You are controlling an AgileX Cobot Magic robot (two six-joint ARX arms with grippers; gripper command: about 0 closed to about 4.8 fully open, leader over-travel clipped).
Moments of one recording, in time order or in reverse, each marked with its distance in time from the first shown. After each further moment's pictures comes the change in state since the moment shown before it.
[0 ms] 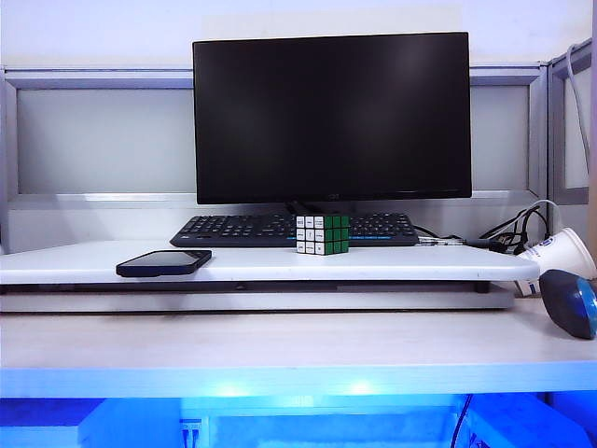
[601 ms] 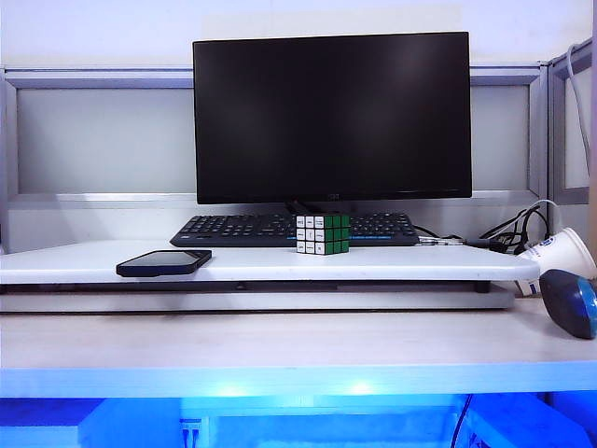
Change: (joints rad) left arm 0.000 0.000 0.000 0.012 0.132 0.000; right arm 0.011 0.000 -0.003 0.317 -0.160 0.188
